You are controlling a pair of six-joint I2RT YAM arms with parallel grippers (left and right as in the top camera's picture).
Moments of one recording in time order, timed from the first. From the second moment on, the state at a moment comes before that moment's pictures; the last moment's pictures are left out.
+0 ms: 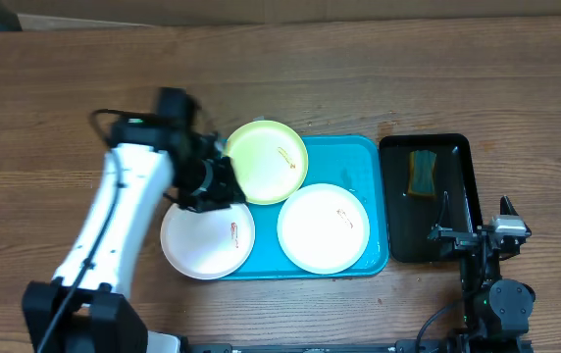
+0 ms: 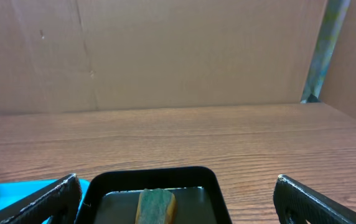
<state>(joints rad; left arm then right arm) -0.20 1.60 1.34 -1.30 0.42 -0.32 0.01 0.01 0.02 -0.02 0.09 0.01</state>
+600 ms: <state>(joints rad) -0.63 1.73 1.34 -1.23 0.09 -0.60 0.01 0.01 0.02 -0.02 0.09 0.01</state>
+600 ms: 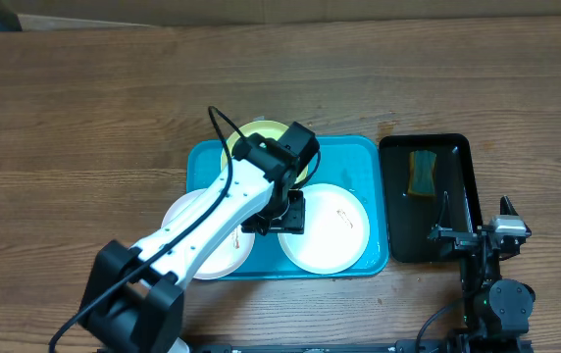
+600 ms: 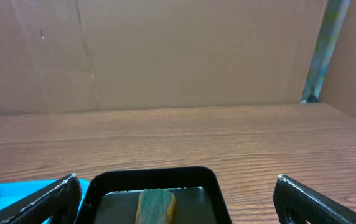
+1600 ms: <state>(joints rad) -0.63 1.90 1.34 -1.16 0.08 -0.58 0.01 0.05 0.10 -0.12 -0.16 0.17</state>
